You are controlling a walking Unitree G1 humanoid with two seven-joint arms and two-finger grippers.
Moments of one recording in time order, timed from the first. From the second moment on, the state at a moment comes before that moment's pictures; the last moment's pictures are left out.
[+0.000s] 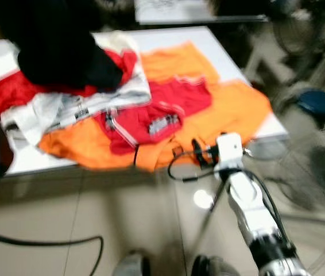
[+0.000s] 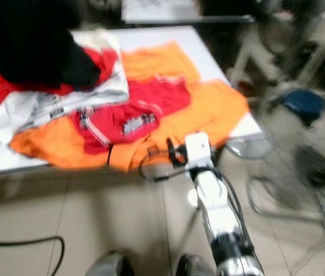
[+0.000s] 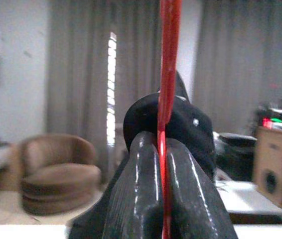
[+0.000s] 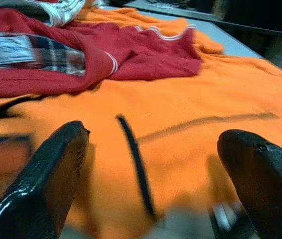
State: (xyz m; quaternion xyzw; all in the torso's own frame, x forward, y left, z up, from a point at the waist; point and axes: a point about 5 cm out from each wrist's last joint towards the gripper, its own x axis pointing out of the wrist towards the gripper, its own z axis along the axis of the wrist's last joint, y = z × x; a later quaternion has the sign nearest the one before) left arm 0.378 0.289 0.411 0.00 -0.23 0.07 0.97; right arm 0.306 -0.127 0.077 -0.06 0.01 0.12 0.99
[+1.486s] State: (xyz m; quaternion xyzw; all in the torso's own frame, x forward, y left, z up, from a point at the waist) left arm 0.382 0.262 0.358 -0.01 -0.20 0.03 0.98; right arm 0.311 -0.126 0.078 -0.05 0.02 0.13 0.99
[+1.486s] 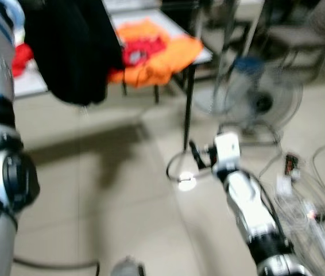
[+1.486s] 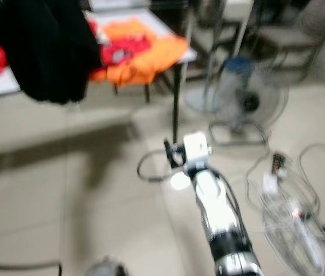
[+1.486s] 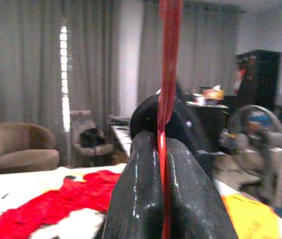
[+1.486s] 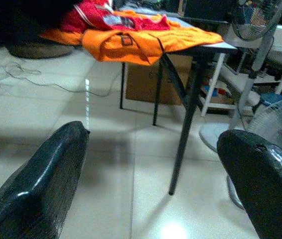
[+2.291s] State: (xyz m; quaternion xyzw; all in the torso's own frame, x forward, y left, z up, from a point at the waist) left arm 0.365 0.236 0.286 -0.04 -0.14 -0.01 0.99; right arm 0.321 -0.135 0.088 -0.06 0.01 0.12 0.99
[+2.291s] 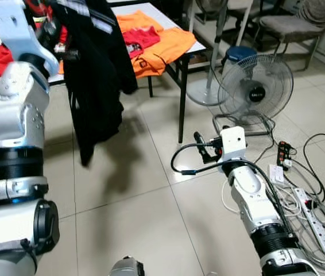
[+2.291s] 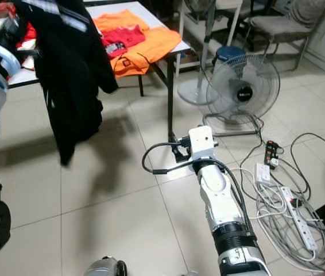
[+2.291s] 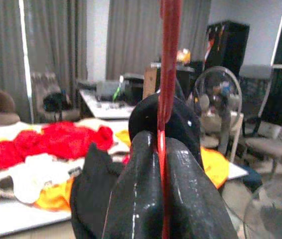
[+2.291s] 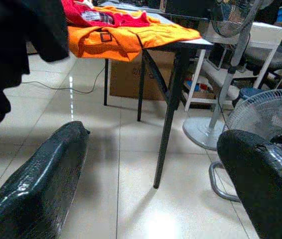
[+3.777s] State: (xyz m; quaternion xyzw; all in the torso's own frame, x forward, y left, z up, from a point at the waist) left arm 0.358 0.237 0.264 -0.06 -0.11 -0.01 0.99; right arm 0.316 -0.136 0.078 -0.05 0.03 0.13 0.99
